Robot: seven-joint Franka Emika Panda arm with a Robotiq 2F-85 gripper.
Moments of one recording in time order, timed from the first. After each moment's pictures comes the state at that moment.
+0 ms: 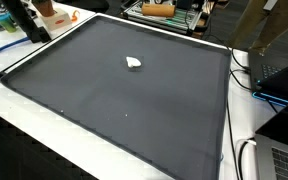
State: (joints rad) arm 0.13 -0.54 0.14 -2.42 0.06 2.01 0.07
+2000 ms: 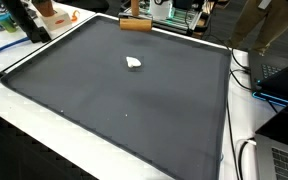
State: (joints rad) arm 0.07 -0.24 0.08 -2.23 -0.03 2.01 -0.20
